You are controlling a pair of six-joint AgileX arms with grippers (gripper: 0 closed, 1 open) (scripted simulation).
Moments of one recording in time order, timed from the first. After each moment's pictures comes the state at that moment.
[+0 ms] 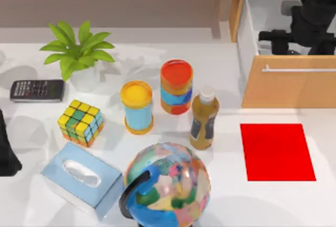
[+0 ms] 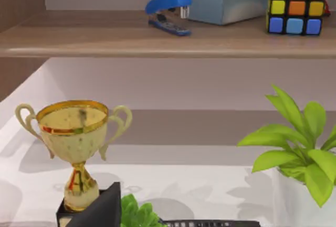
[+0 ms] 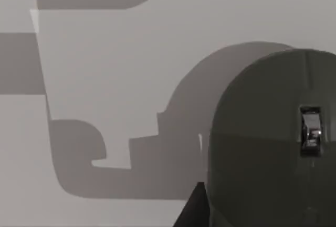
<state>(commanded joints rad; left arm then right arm) 0.00 0.00 0.00 0.00 0.00 0.00 0.14 2.46 2.08 -1.10 0.03 0.28</state>
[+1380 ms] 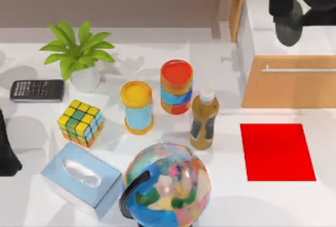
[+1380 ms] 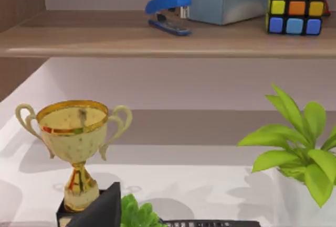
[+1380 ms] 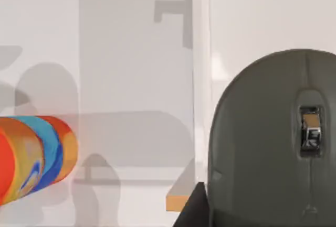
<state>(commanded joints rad) 0.00 0.00 0.00 0.00 0.00 0.00 0.32 1.83 1.74 -1.03 0.01 0.38</state>
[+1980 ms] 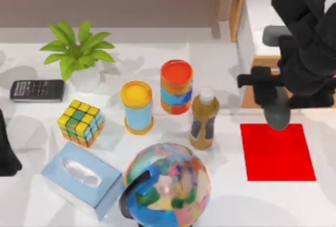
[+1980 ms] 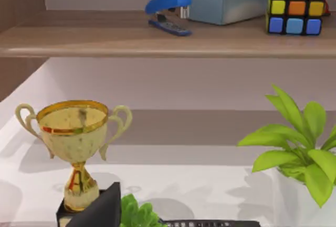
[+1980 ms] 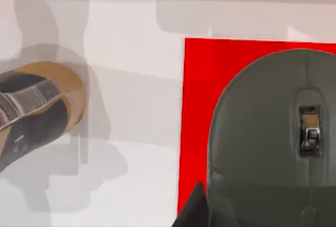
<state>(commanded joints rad) 0.00 0.00 0.00 0.00 0.00 0.00 0.45 1.70 1.29 -0.92 0.01 0.43</state>
